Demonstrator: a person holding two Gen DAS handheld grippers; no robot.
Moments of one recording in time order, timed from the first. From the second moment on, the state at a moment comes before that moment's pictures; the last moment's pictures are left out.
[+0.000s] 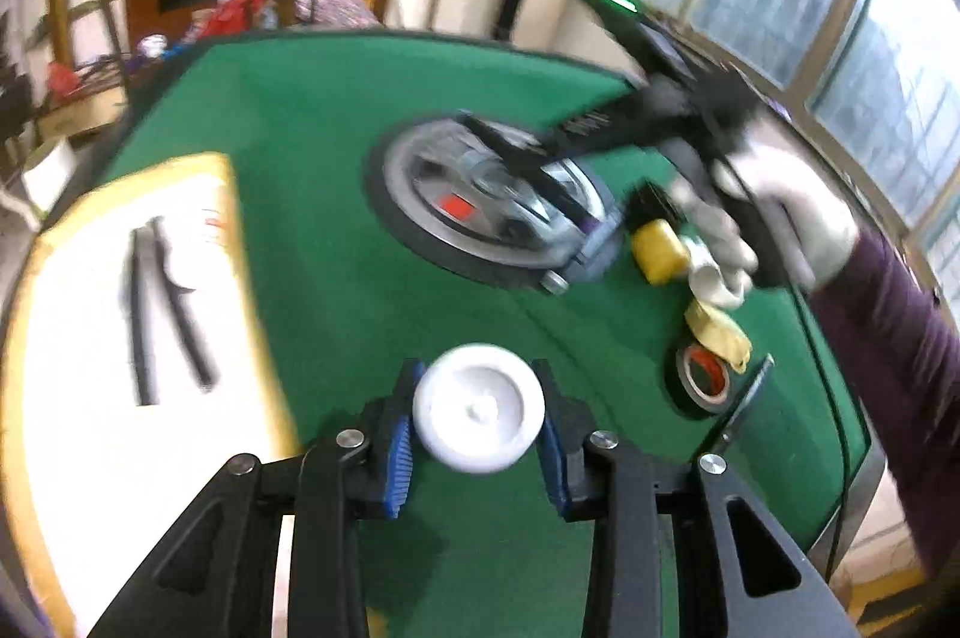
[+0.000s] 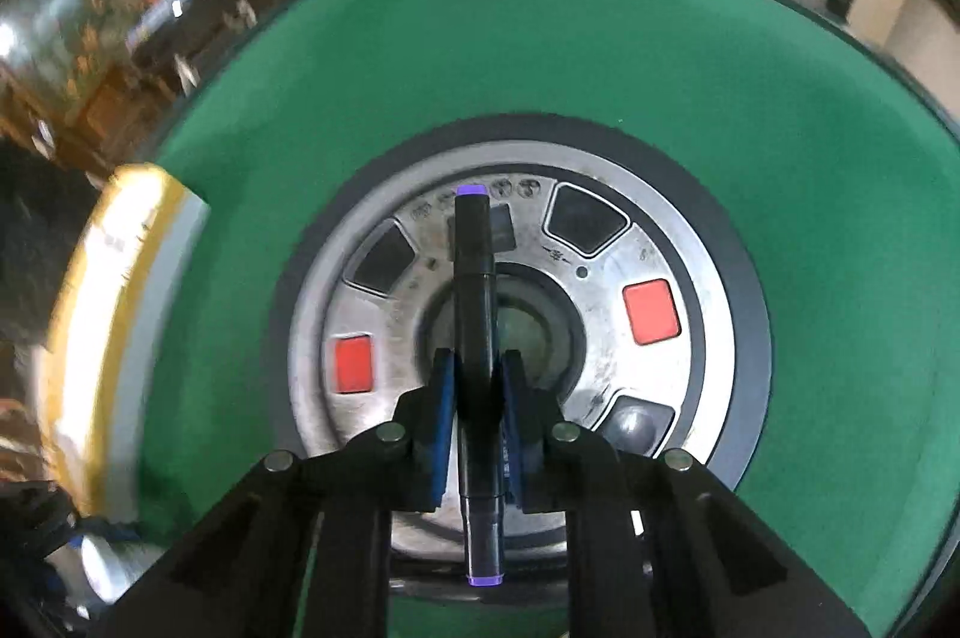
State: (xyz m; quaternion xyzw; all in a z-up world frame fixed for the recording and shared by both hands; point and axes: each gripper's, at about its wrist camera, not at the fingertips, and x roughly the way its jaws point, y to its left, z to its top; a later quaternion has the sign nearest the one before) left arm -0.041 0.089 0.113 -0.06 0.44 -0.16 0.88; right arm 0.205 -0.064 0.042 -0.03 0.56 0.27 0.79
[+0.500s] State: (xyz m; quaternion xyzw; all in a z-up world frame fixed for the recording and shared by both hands) left arm -0.044 0.229 0.132 -0.24 0.40 -0.13 0.88; right arm 0.100 0.040 0.092 0.08 0.53 0.41 0.73
